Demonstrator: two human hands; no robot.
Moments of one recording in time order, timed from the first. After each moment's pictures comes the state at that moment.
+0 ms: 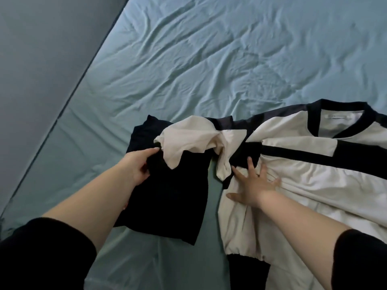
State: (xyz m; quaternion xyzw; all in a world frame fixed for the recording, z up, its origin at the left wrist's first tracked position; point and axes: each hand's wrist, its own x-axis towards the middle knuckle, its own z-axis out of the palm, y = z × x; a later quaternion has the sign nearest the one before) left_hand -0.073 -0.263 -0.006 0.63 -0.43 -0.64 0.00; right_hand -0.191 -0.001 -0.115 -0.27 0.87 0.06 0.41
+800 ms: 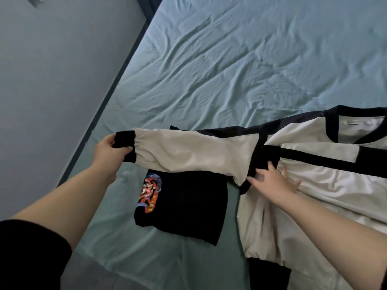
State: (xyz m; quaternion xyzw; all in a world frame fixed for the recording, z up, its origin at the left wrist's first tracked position) left_hand -0.021 -0.330 0.079 0.54 -0.71 -0.42 0.14; right_hand -0.197 -0.008 -0.083 -0.17 0.90 -0.11 0.38
